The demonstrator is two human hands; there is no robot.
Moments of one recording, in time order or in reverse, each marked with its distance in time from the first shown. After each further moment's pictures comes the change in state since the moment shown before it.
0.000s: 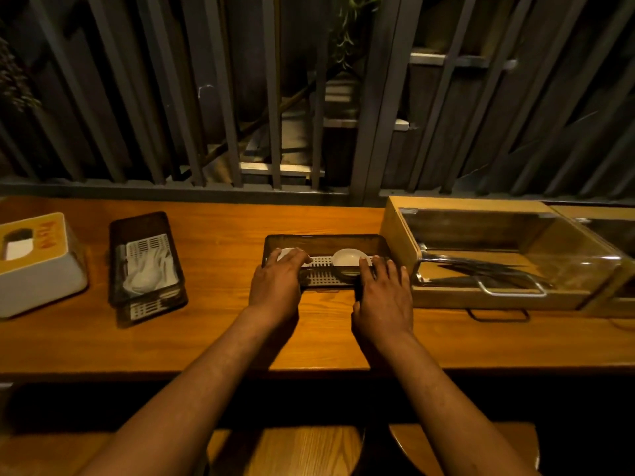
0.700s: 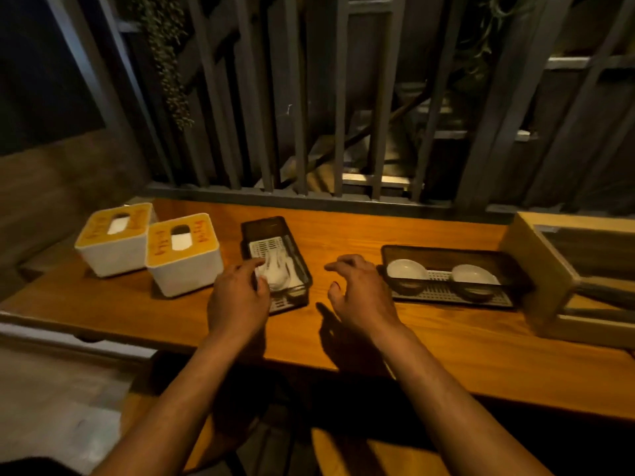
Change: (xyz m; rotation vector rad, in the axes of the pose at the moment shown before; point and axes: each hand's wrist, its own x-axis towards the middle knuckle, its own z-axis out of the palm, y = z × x) left_hand -0.108 -0.171 -0.137 -0.093 0.361 -0.438; right_hand 0.004 -0.222 -0.025 0.600 -0.020 -0.329
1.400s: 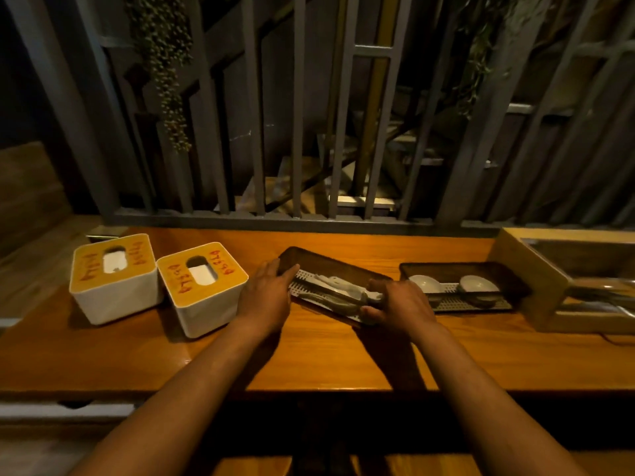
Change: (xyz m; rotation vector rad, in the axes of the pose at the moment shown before) left_hand 0.103 -0.076 0.005 0.206 -0.359 0.455; right_hand 0.028 -0.037 0.012 -0.380 -0.147 0.328
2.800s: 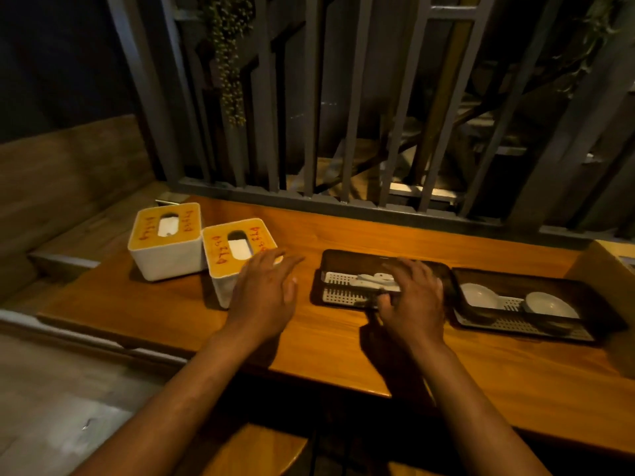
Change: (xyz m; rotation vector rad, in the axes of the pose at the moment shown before) left_hand -0.058 -0.001 -0.034 -0.139 0.263 -0.159; right_hand 0.009 -0.023 0.036 0.223 0.320 -0.114
